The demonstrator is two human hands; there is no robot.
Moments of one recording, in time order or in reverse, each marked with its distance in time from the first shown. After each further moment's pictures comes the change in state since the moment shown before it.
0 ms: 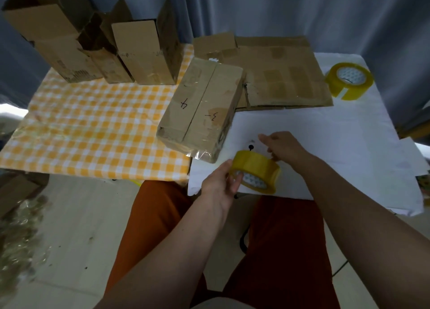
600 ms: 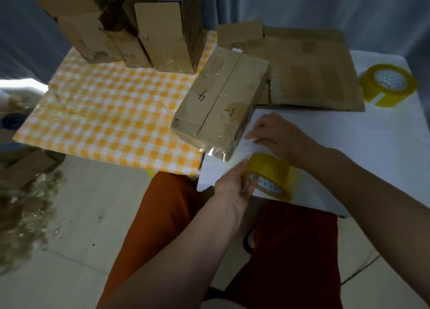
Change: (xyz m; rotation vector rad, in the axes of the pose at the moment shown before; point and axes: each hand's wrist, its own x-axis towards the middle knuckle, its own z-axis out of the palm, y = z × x) left_hand 0.005 -0.002 0.005 -0.084 0.033 -0.027; right_hand 0.005 -0.035 0.011 -0.626 -0.109 -0.952
